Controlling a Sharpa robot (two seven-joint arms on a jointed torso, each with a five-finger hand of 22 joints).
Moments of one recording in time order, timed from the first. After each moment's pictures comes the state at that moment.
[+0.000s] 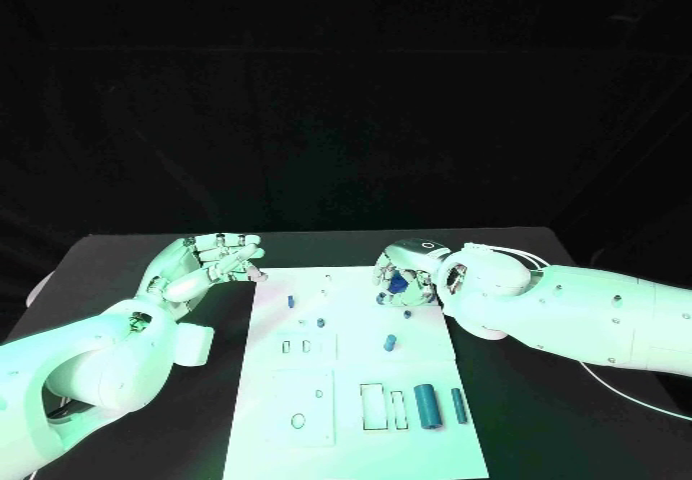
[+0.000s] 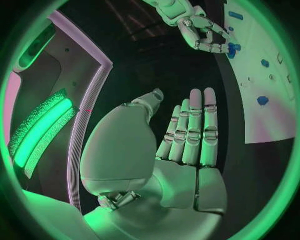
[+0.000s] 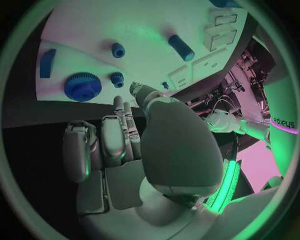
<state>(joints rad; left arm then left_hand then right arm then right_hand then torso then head) 1.17 -0.99 -0.02 1.71 -0.10 -0.38 0.47 1.38 -0.22 0.42 0.17 0.05 0.87 0.21 0.29 0.14 1.15 0.14 0.09 0.08 1.14 0.08 0.43 0.50 0.17 1.08 0.18 0.36 0.18 1.27 -0.84 -0.13 1.53 -1.55 -0.26 -0.19 1.43 -0.29 0.40 0.18 0.22 1.00 0.12 0.19 0.30 1.18 0.08 0.07 0.16 1.47 -0.01 1.24 1.18 0.05 1.46 0.09 1.43 1.31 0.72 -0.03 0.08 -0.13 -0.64</state>
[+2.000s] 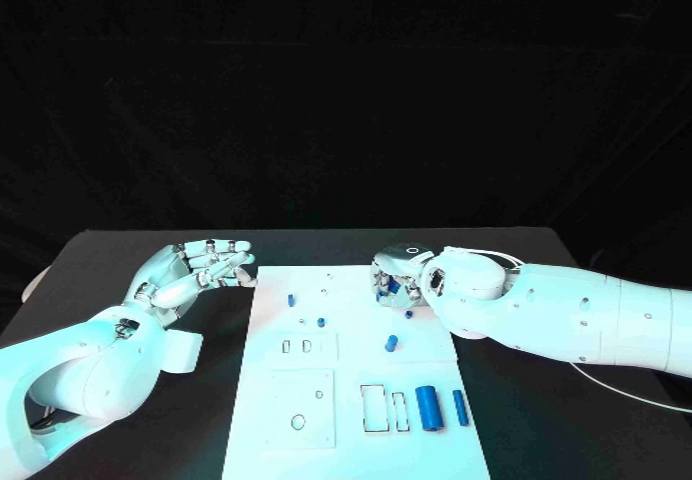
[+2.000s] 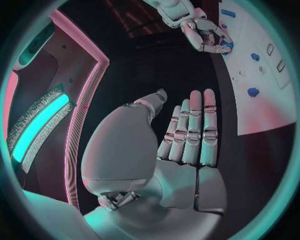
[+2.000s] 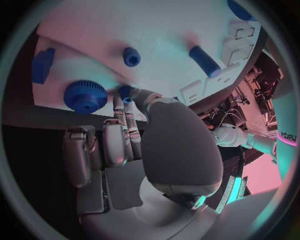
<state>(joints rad) 1.17 -1.00 -0.02 1.70 -0.10 -0.36 0.45 1.40 -0.20 0.45 0.13 0.05 0.86 0.21 0.28 0.14 1.14 0.15 0.08 0.08 1.10 0.08 0.45 0.54 0.17 1.05 0.18 0.38 0.19 1.26 -0.79 -0.13 1.48 -1.65 -0.20 -0.28 1.45 -0.23 0.54 0.18 0.16 1.07 0.11 0.25 0.38 1.24 0.07 0.08 0.17 1.46 -0.02 1.32 1.21 0.03 1.47 0.09 1.52 1.31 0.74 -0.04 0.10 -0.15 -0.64</state>
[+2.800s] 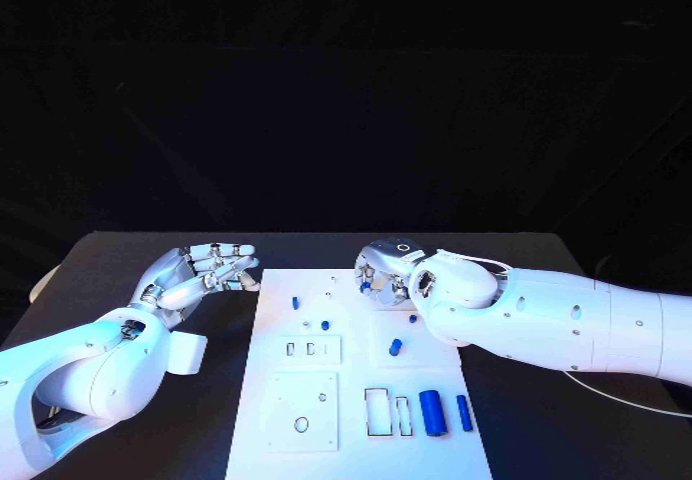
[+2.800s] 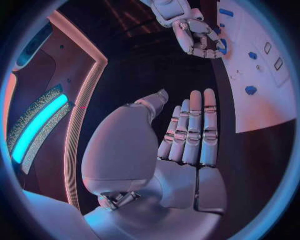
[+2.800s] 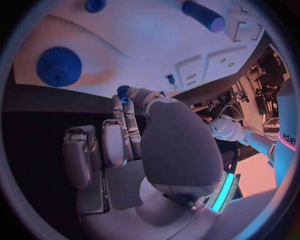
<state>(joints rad) 1.17 -0.99 -0.02 1.70 -0.11 -0.38 0.43 1.40 -0.20 0.47 0.11 0.05 0.86 0.21 0.28 0.14 1.13 0.15 0.07 0.08 1.10 0.08 0.46 0.55 0.17 1.05 0.18 0.40 0.21 1.27 -0.74 -0.13 1.51 -1.68 -0.35 -0.33 1.45 -0.22 0.56 0.15 0.20 1.08 0.12 0.26 0.42 1.25 0.08 0.07 0.17 1.47 -0.02 1.33 1.20 0.02 1.47 0.09 1.54 1.31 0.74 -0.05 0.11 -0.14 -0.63</state>
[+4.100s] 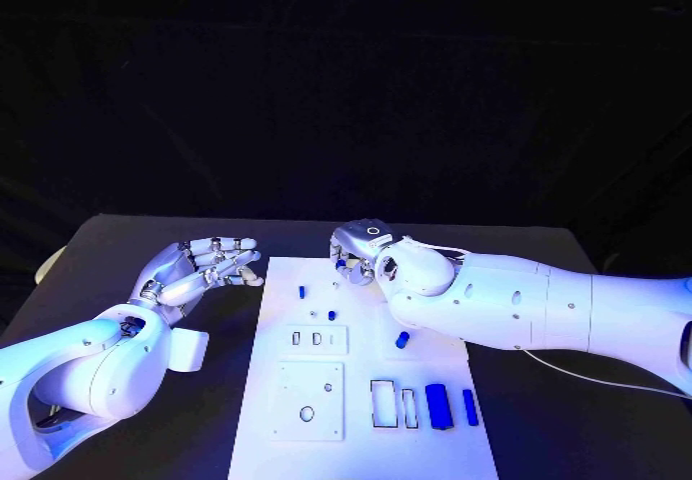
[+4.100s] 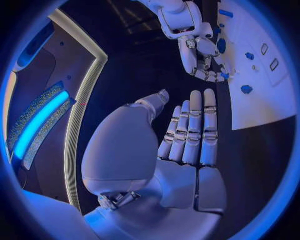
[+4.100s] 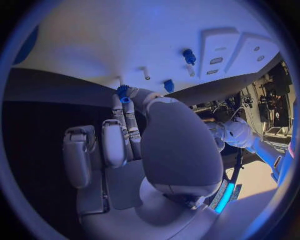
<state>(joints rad) 1.17 -0.99 -0.02 1.73 -0.10 -0.39 0.43 1.40 -0.20 0.48 0.10 0.05 0.86 0.22 0.27 0.14 1.11 0.15 0.07 0.08 1.10 0.08 0.46 0.56 0.17 1.03 0.17 0.42 0.22 1.27 -0.58 -0.13 1.37 -1.75 -0.41 -0.40 1.45 -0.22 0.56 0.14 0.21 1.08 0.12 0.26 0.42 1.26 0.09 0.07 0.17 1.47 -0.02 1.33 1.19 0.02 1.47 0.09 1.54 1.31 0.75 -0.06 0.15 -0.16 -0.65</state>
